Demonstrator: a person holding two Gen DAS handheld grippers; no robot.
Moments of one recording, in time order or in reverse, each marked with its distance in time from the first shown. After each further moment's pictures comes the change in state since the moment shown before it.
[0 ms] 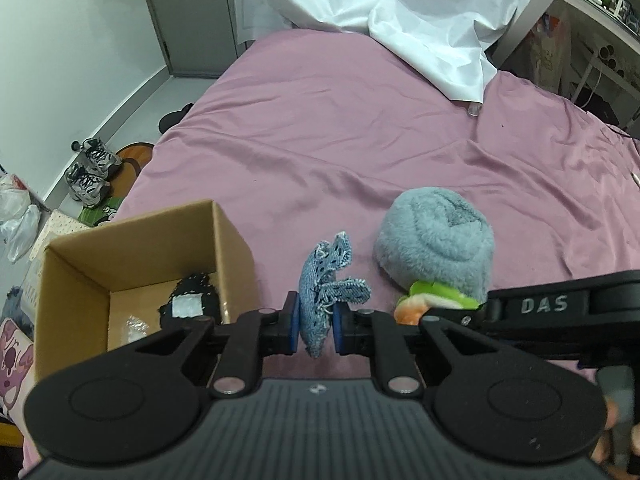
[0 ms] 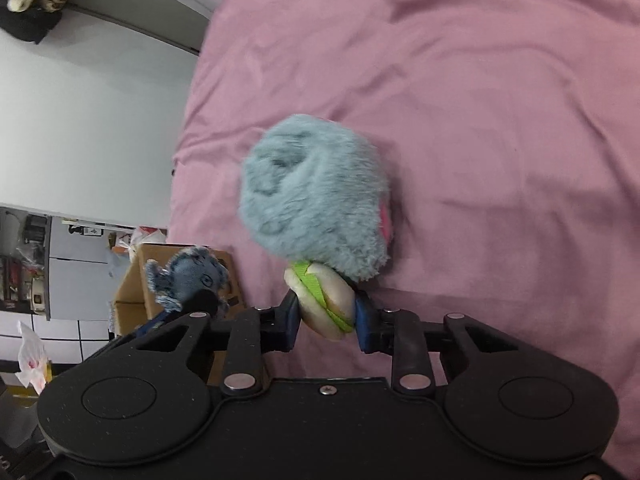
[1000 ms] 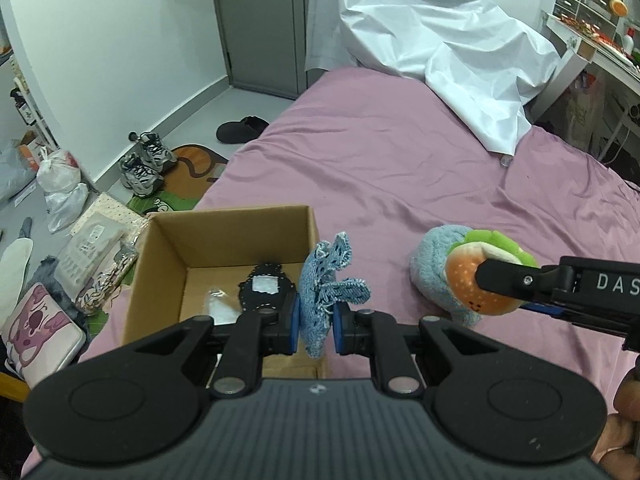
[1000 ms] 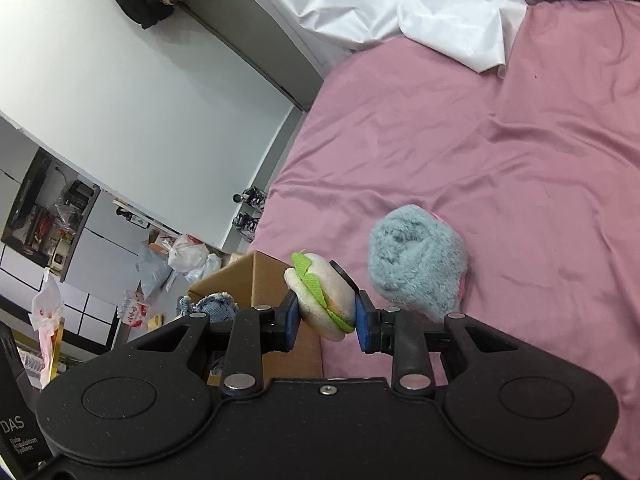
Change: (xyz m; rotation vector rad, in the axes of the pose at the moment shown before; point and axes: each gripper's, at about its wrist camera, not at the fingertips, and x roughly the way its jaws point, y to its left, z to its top) left arm -0.074 0.030 -0.017 -0.145 -0.078 0.098; right arm -0.061 0.054 -0.017 -0.267 -0.189 0.103
